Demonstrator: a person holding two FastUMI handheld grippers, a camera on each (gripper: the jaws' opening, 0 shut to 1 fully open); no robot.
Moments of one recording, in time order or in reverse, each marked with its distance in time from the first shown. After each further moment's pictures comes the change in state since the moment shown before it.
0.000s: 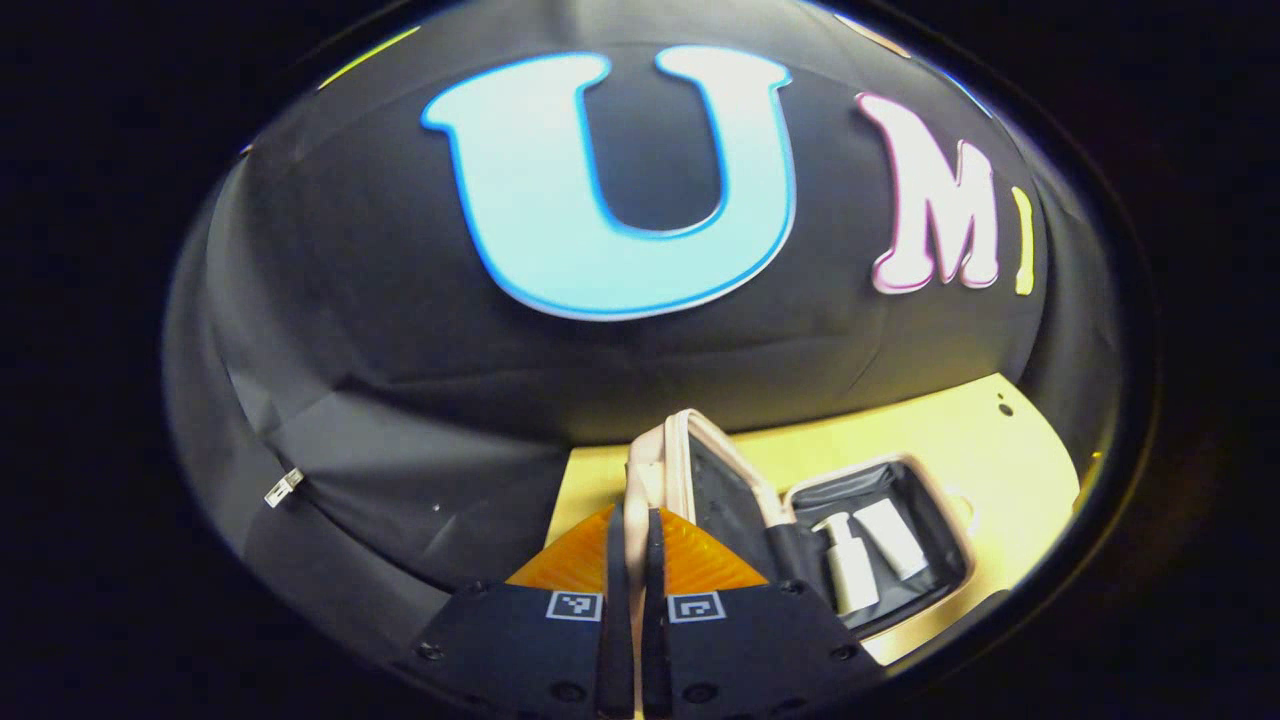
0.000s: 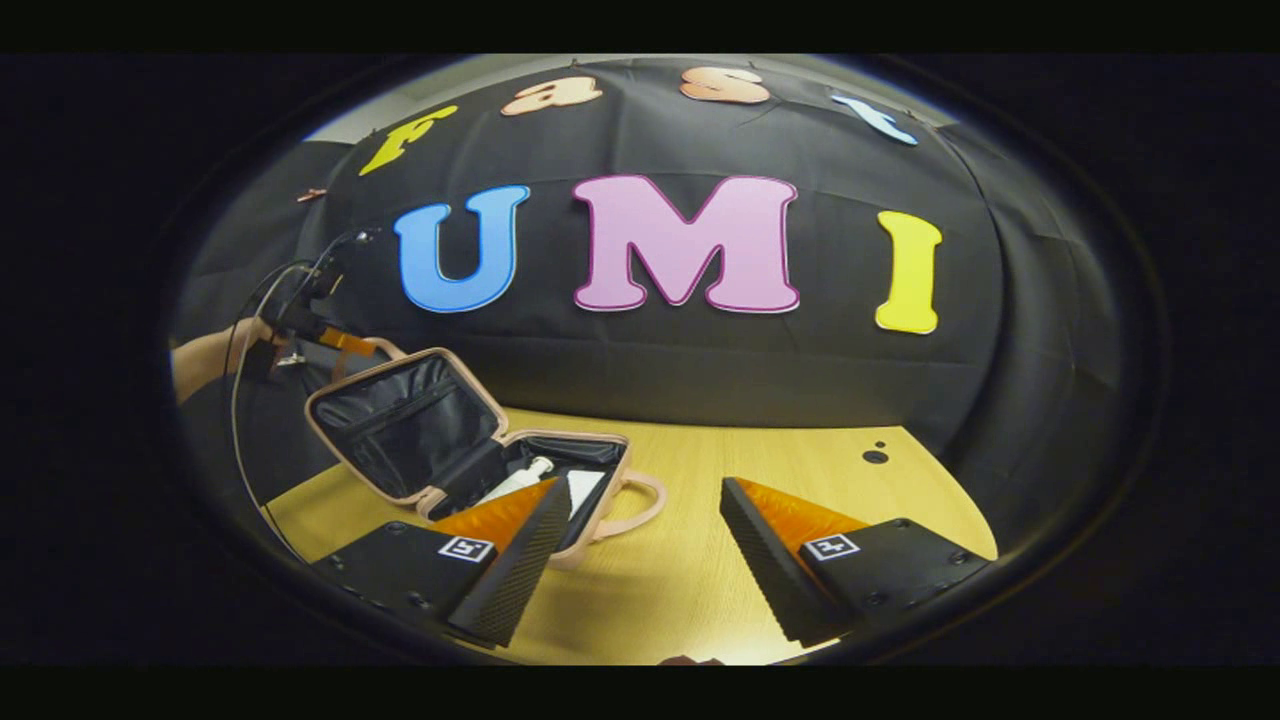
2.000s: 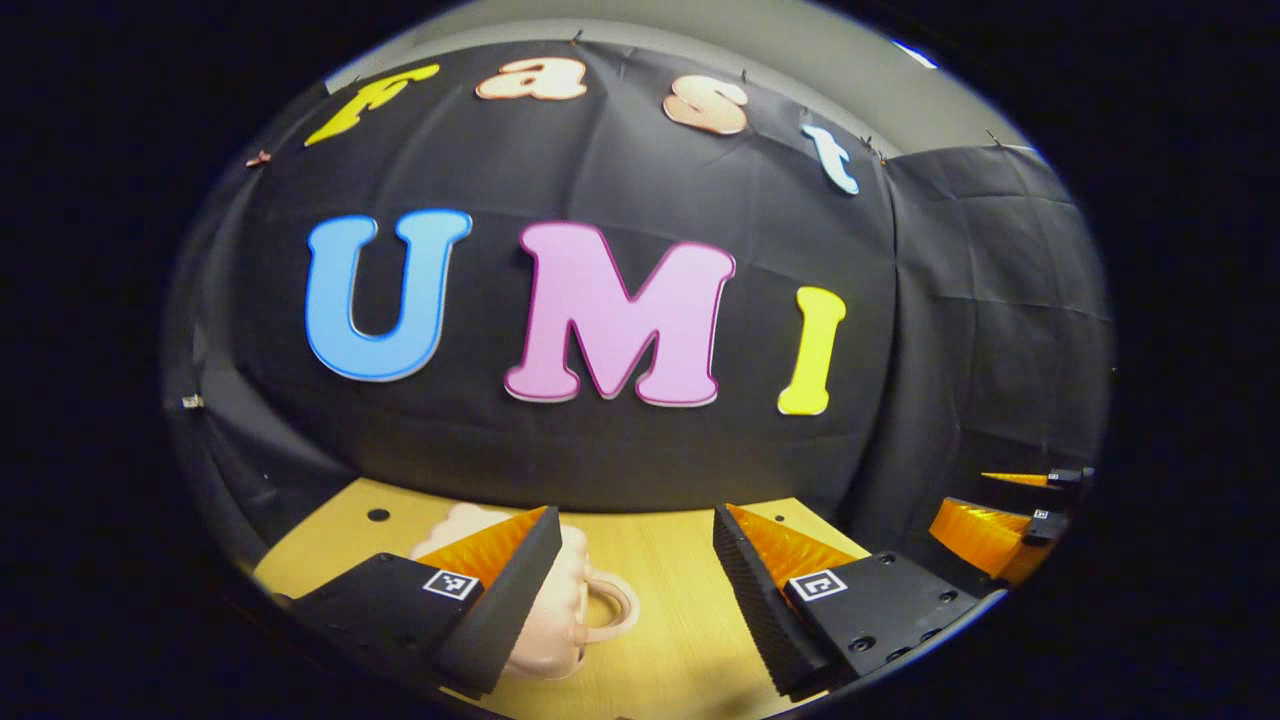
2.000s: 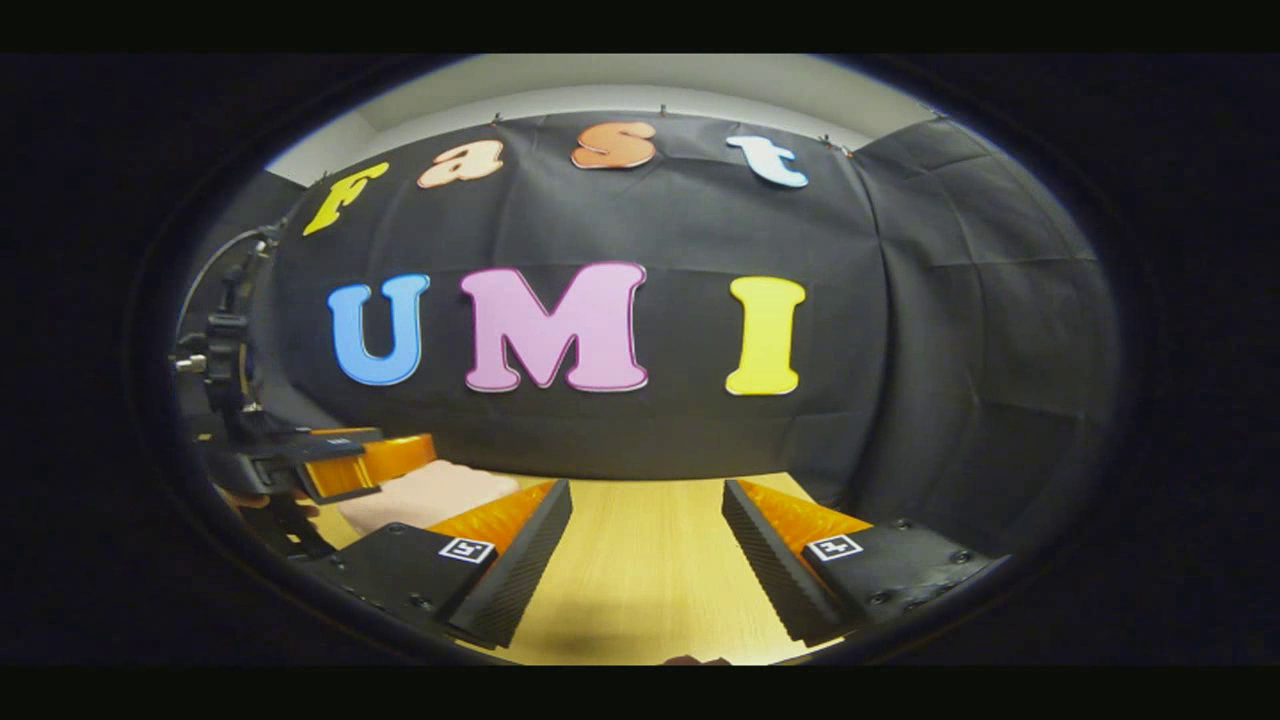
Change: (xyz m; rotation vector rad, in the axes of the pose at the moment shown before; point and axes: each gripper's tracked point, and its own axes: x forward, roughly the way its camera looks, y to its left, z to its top) left arm -0.198 -0.370 0.027 -0.150 -0.445 -0.204; right arm -0.128 -0.141 0.103 0.026 -0.248 -0.230
